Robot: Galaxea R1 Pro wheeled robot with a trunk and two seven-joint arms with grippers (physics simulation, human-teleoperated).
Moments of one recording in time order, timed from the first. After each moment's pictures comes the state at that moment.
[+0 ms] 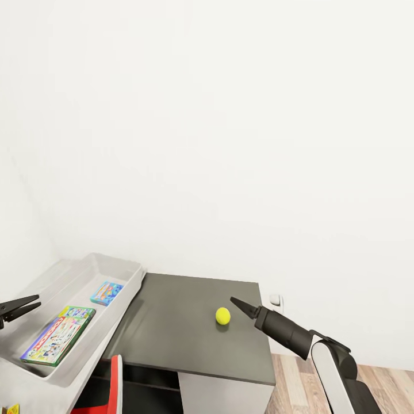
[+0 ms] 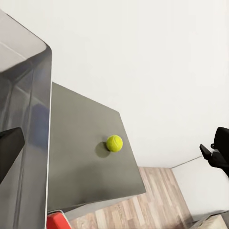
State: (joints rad) left arm -0.51 0.72 0.47 -0.64 0.20 0.70 -1.57; right arm -0.20 0.02 -0.10 -1.51 -0.60 0.77 0.72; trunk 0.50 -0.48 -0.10
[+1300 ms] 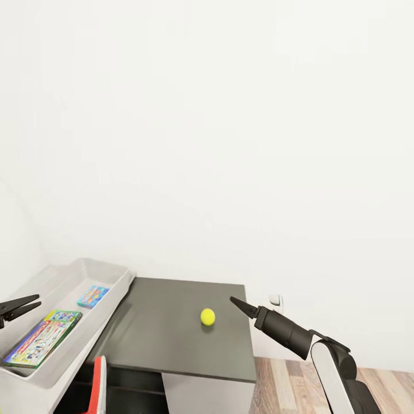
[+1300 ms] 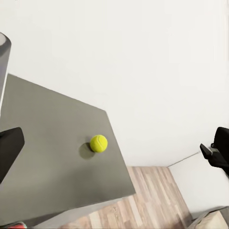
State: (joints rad) left arm -0.51 0.72 0.47 -0.64 0.20 0.70 -1.57; right arm -0.20 0.02 -0.09 -1.51 -0.60 0.77 0.72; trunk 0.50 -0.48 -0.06
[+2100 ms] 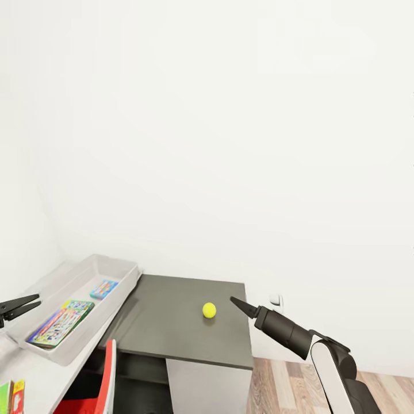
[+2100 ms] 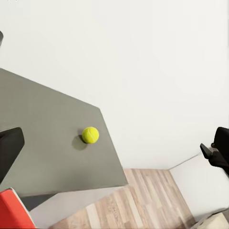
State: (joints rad) left arm -0.51 0.72 0.47 -0.65 0.20 0.70 -1.57; right arm -0.20 0.02 -0.09 -1.51 -0.60 0.77 0.72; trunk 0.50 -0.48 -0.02
